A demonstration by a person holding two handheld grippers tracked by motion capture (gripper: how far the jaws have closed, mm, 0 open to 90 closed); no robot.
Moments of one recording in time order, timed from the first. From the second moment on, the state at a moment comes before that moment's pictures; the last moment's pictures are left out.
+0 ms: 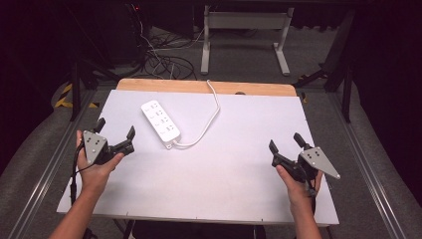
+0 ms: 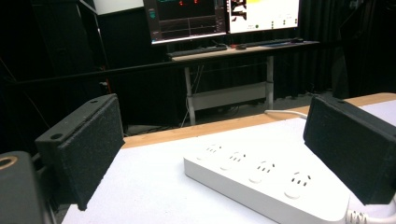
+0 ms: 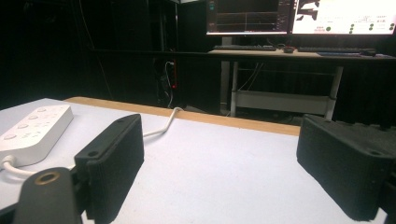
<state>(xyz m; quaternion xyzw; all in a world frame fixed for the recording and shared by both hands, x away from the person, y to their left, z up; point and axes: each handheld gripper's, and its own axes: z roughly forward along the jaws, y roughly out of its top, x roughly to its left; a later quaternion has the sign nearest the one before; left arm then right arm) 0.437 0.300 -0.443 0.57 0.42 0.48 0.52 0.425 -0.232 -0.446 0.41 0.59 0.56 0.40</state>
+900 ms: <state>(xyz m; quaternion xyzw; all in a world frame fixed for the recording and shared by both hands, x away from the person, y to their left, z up) 0.436 0.301 -0.443 0.57 0.42 0.48 0.52 0.427 -0.233 -0.446 0.42 0.59 0.57 0.40</state>
